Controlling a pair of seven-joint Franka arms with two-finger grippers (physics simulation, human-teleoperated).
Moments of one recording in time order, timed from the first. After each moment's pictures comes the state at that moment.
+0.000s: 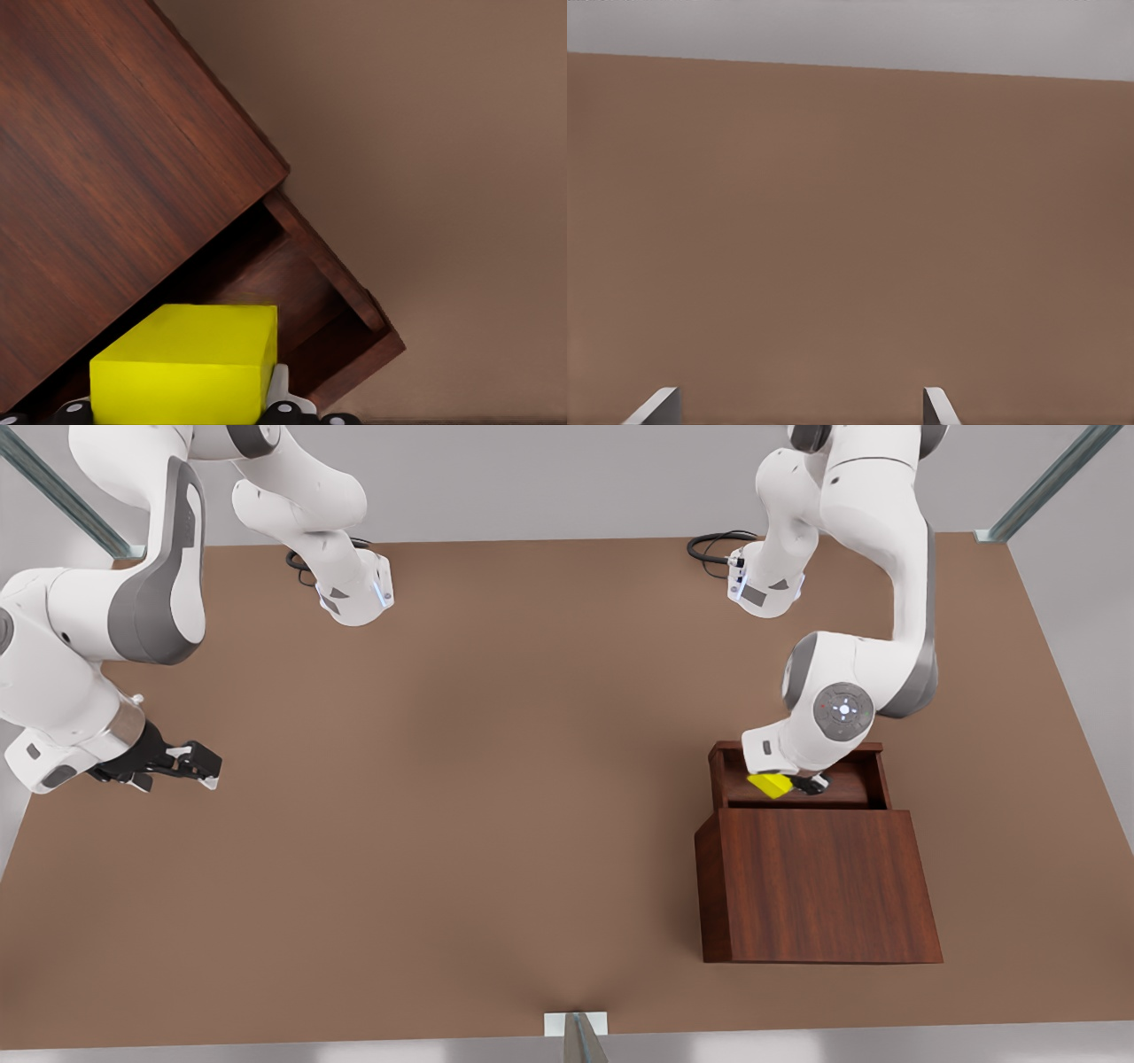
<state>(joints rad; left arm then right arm) -0.64 0.28 0.41 -1.75 -0.03 1.86 0.52 0.05 0.19 -0.07 -1.42 -0.03 1.70 -0.05</state>
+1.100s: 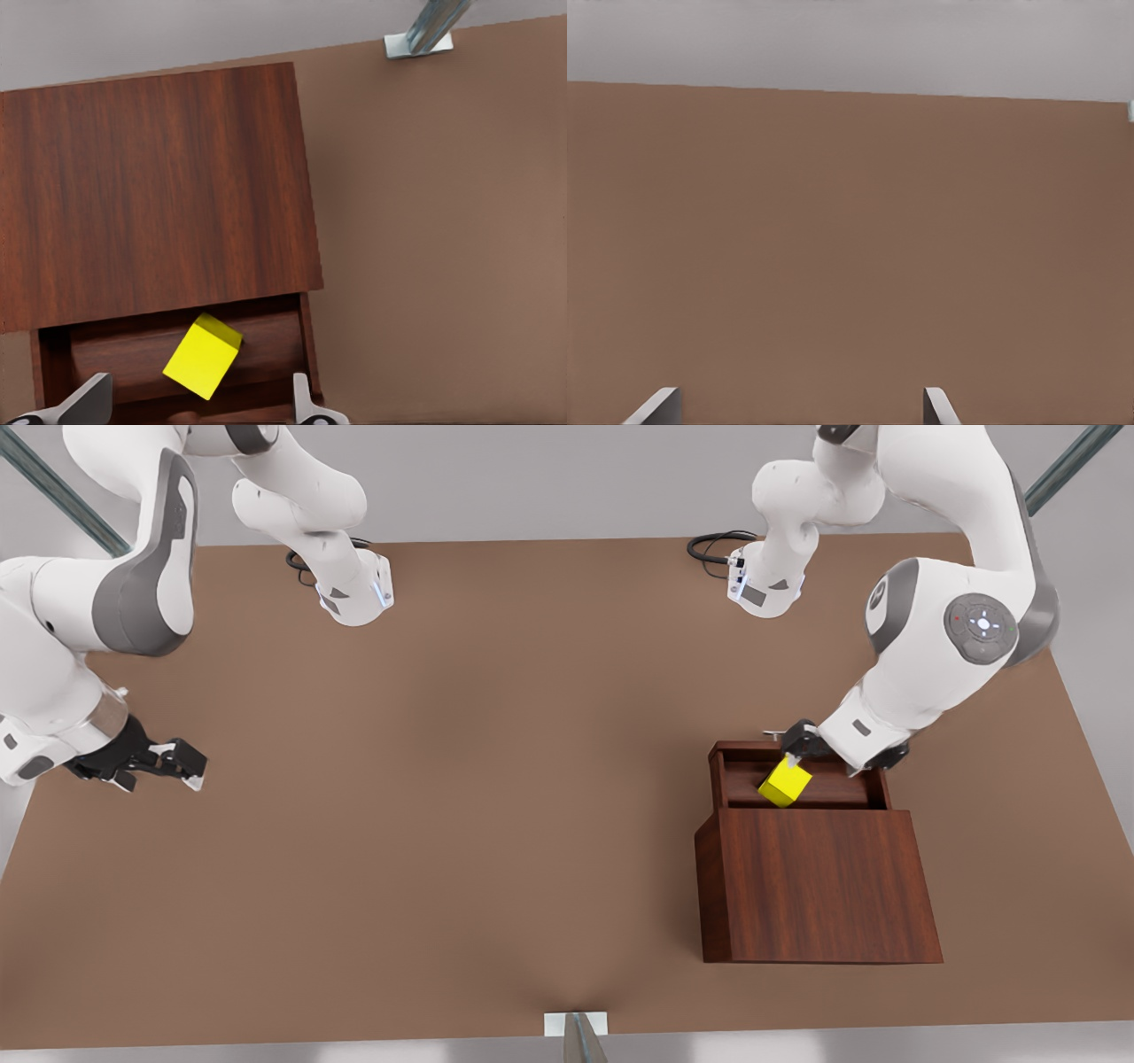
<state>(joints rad) -0.13 0.21 -0.11 -1.42 0.00 1.71 -0.07 0.03 0.18 -0.07 -1.42 -0.03 1.74 -0.05</state>
